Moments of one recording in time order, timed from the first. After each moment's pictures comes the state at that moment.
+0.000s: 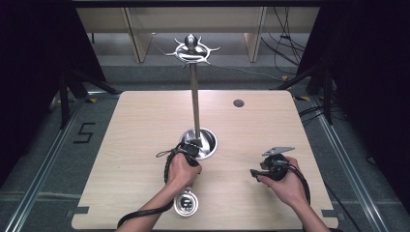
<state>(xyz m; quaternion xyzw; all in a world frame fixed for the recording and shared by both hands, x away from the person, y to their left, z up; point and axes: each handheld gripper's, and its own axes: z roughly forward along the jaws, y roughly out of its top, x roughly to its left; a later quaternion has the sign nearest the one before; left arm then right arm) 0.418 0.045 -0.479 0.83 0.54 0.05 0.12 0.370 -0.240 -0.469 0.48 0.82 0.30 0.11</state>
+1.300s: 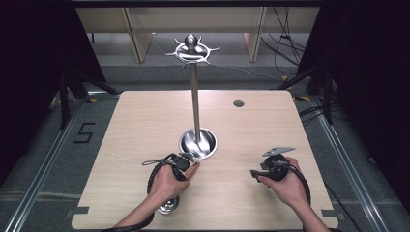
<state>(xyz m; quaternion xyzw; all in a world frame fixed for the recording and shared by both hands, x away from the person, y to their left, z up) 0.377 0.076 -0.481 0.87 0.48 0.04 0.10 0.368 -0.241 -0.469 0.48 0.82 0.29 0.11</state>
